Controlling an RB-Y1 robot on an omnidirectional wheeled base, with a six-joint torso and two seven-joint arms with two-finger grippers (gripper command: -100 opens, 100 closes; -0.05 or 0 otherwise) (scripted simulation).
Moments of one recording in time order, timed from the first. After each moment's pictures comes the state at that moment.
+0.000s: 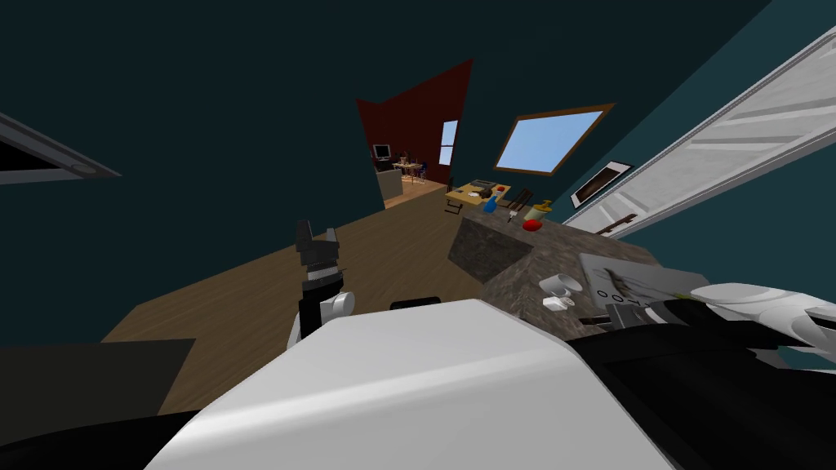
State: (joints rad) left arm 0.46 0.02 0.04 -2.26 0.05 -0.43 -0.02; right arm 0.37 -1.59 0.66 -0.63 0.65 -1.05 0.46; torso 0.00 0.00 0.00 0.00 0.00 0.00
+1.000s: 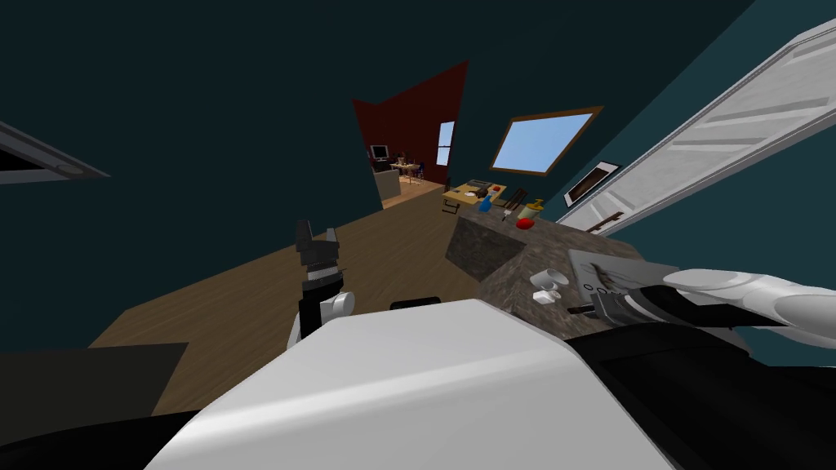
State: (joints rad) left arm 0.46 0.02 0.04 -2.26 0.05 -0.43 -0.02; right arm 0.41 -1.71 0.68 -0.88 0.60 -0.93 0.37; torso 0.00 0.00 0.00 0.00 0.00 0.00
